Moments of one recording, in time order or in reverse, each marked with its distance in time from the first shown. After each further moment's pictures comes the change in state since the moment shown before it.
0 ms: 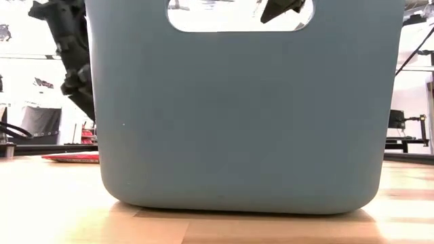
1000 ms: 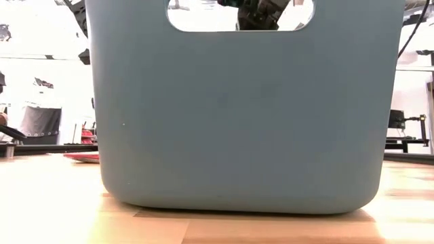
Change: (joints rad) left arm 0.297 0.398 0.014 0.179 0.472 0.607; right arm -0.045 0.262 -0.001 0.169 -0.183 -0.215
